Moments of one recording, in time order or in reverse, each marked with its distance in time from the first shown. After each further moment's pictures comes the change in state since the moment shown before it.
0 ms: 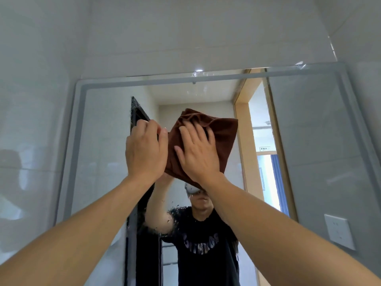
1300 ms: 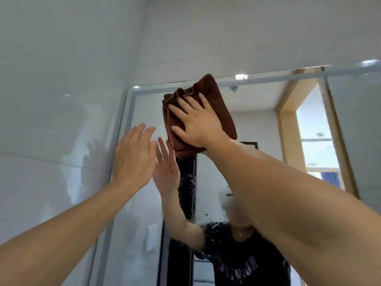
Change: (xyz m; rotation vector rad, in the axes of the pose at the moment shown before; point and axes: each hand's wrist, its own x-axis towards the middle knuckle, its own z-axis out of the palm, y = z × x) left_hand 0.011 -0.108 -0.052 0.354 -0.134 -0.075; right_hand 0.132 -0.065 0.041 -0.083 -0.184 -0.354
